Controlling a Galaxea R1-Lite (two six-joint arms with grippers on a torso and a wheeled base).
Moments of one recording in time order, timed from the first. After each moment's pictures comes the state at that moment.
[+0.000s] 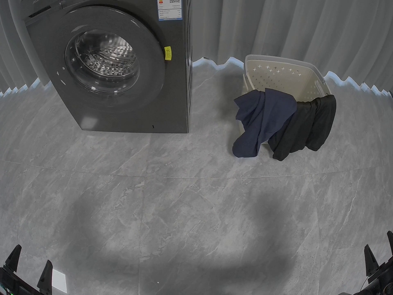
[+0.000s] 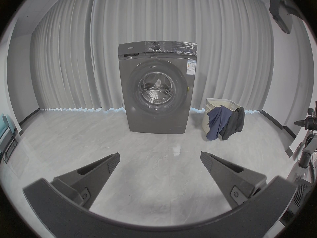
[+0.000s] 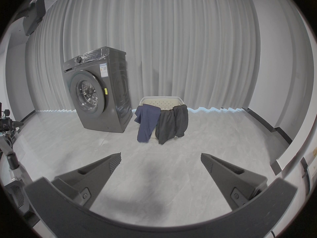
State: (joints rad) left arm 0.00 0.02 -0.02 0.00 0.01 -0.01; right arm 0.00 0.02 -0.02 0.00 -0.03 0.00
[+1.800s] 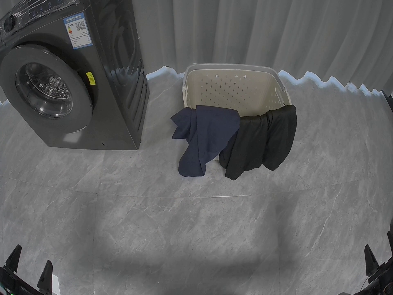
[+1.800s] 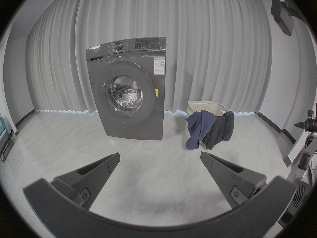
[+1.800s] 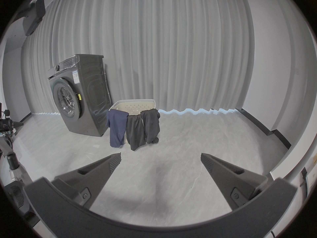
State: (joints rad) left arm 0.00 0.02 -0.02 0.00 0.01 -0.02; right arm 0.00 0.02 -0.02 0.00 -0.03 0.00
